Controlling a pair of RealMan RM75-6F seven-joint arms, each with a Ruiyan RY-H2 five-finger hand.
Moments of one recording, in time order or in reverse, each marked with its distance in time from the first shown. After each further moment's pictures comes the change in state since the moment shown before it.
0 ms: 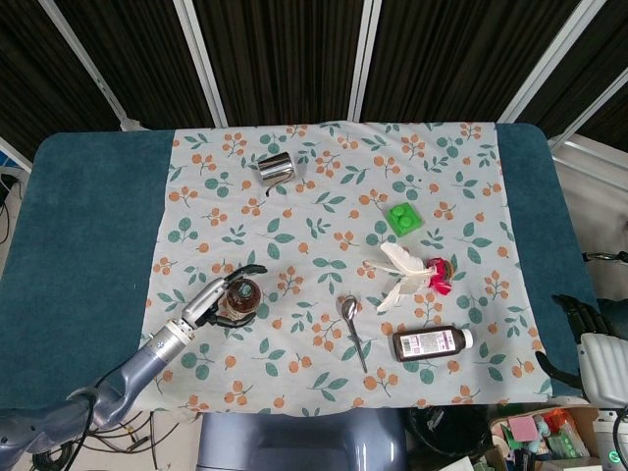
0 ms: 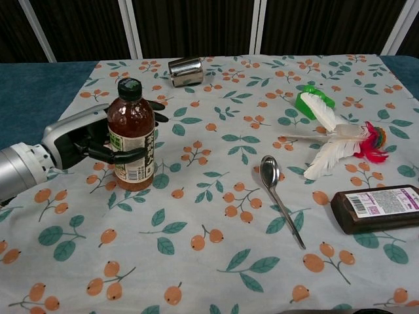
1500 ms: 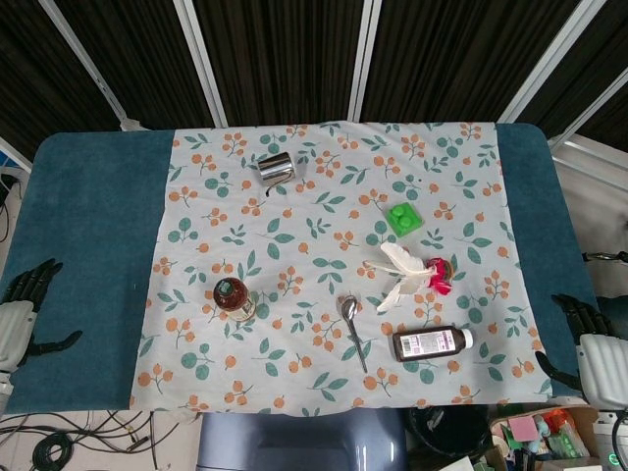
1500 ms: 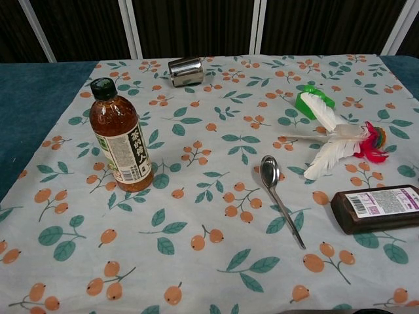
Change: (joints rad) left arm 0.417 0.707 0.046 -0.730 -0.287 0.276 0.940; right arm -0.005 -0.003 -0.003 0.011 -0.038 0.030 -0.026
